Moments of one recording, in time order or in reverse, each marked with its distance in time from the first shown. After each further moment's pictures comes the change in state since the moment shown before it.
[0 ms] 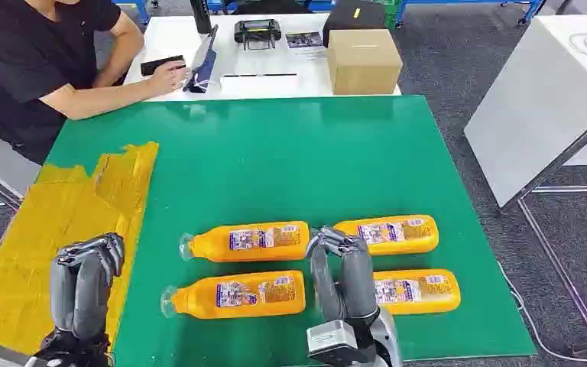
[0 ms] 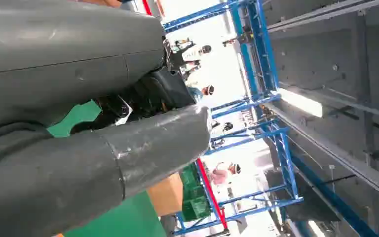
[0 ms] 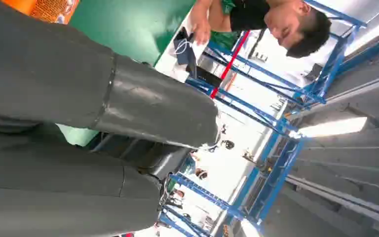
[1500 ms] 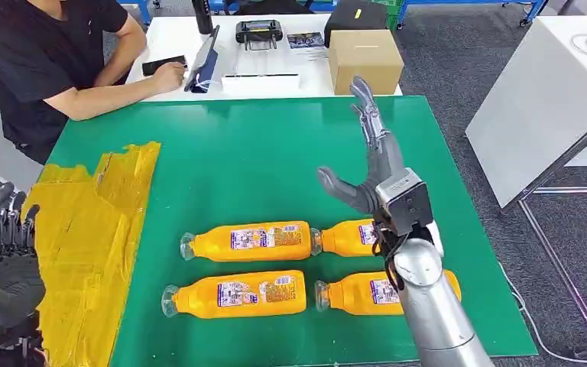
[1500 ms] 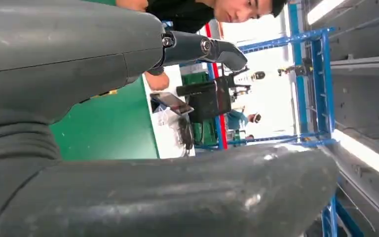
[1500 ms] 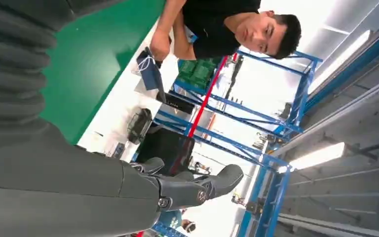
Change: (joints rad) left arm -0.031 0.119 0.267 0.006 0.308 -0.090 0.251; right arm -0.455 -0.116 -0.149 0.098 -0.422 0.365 0.178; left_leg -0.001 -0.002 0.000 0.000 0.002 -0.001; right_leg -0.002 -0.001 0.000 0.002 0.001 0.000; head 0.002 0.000
